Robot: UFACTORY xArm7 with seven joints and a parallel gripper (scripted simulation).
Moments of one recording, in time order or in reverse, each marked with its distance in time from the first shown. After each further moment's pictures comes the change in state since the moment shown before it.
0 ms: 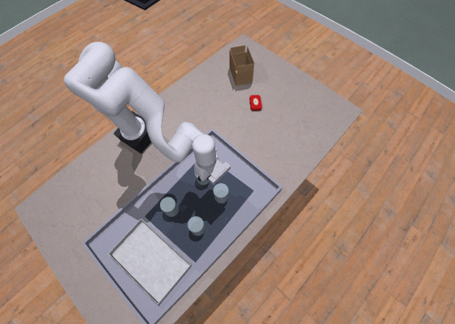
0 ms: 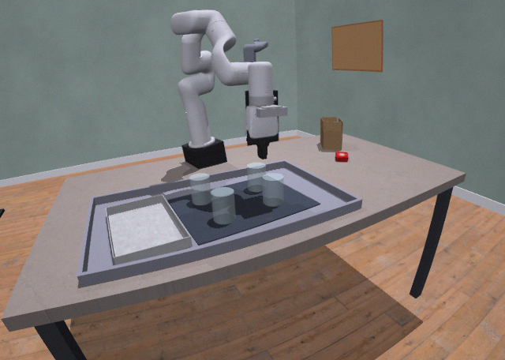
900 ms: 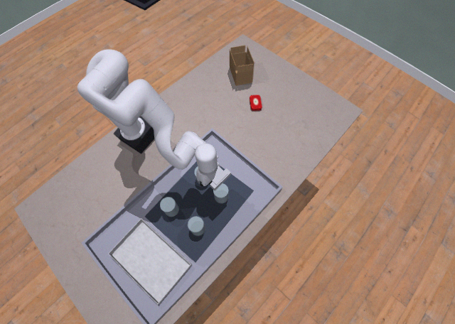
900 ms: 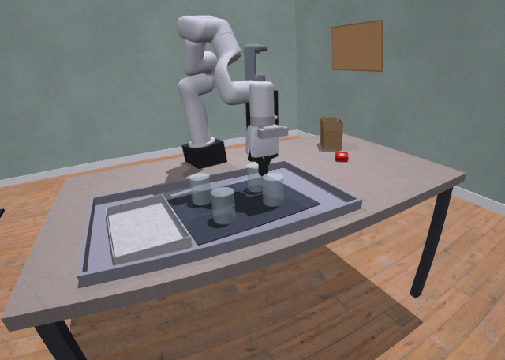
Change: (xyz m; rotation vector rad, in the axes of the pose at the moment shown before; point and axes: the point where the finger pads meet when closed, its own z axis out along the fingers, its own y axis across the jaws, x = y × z) arm 0.001 -0.001 0.061 0.000 0.001 0.000
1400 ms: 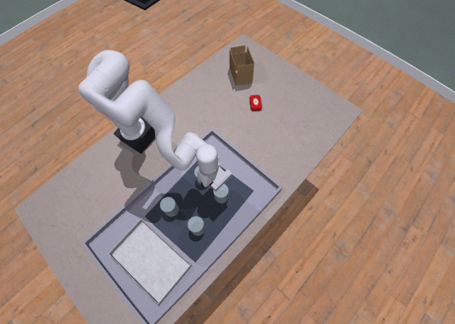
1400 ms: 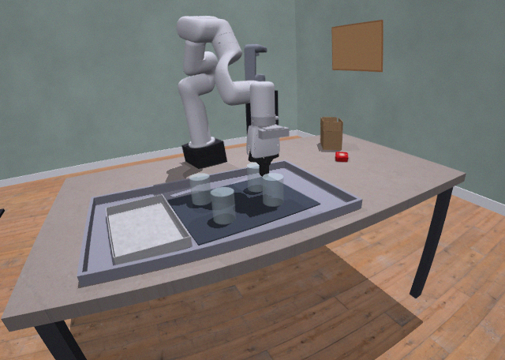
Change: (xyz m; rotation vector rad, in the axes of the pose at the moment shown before) arm 0.005 0.000 0.000 0.000 0.000 0.000
